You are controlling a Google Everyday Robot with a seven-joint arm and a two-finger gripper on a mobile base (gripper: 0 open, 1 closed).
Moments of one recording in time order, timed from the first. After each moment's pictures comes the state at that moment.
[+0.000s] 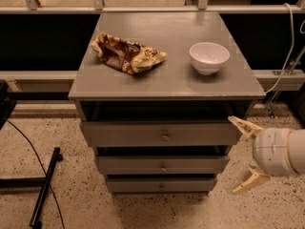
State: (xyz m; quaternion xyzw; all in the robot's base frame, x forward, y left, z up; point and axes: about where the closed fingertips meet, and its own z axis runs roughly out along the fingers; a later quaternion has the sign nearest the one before) arm 0.414 -0.194 0.786 -0.64 0.67 0.03 0.37
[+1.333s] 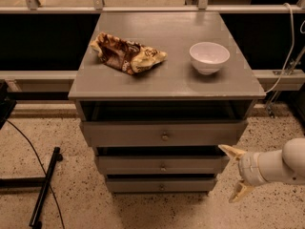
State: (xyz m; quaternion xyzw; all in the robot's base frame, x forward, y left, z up) arm 0.465 -0.253 0.584 -0.72 0.62 0.04 0.31
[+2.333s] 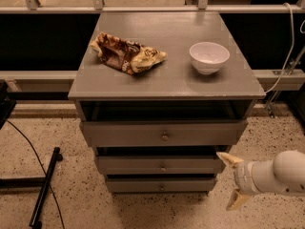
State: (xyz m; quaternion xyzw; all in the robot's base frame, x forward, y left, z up) arm 0.450 -0.247 0.561 -0.72 0.63 0.01 0.29
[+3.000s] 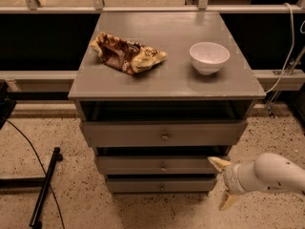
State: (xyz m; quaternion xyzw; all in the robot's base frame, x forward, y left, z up) arm 0.470 -0.238 0.499 -0.74 0.62 0.01 0.27
